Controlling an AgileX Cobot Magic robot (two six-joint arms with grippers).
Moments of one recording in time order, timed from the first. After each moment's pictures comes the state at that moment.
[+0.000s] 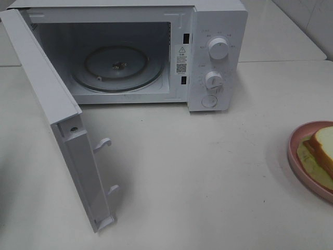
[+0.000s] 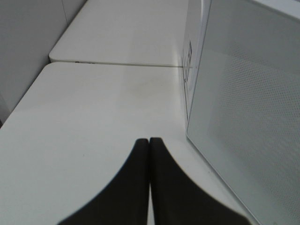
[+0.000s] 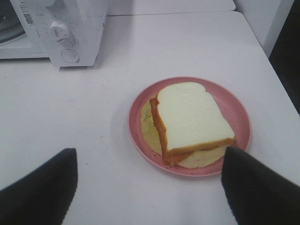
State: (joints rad) left arm 0.02 0.87 -0.23 -0.12 -0.26 0.08; right arm 0.07 0.00 -0.50 -0.07 1.01 0.10
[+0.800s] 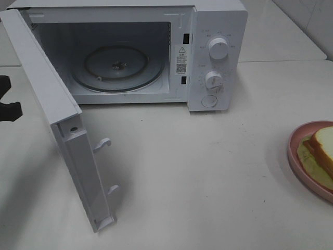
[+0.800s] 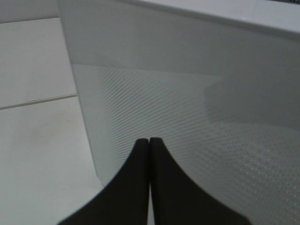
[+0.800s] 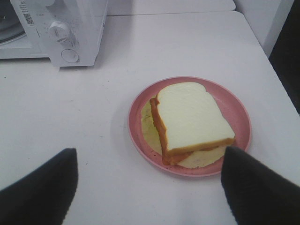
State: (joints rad) left arm -0.18 1.44 -0.29 0.13 -0.85 -0.05; right arm 0.07 0.00 -0.50 -0.07 1.01 0.10
